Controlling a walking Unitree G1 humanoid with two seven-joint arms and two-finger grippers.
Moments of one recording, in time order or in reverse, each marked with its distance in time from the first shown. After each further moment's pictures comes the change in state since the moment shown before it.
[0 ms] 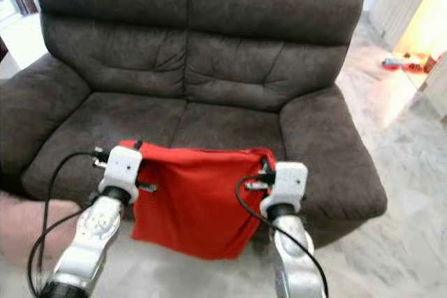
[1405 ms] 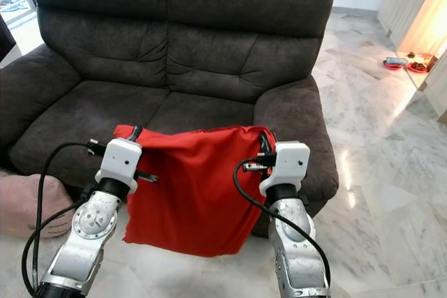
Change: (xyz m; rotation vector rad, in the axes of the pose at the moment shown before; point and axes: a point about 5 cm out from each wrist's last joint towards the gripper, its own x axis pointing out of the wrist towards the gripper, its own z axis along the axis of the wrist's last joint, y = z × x) left arm 0.000 0.000 0.036 0.064 -0.166 -0.016; right arm 0.011 0.003 0.041 -0.031 -0.159 0.033
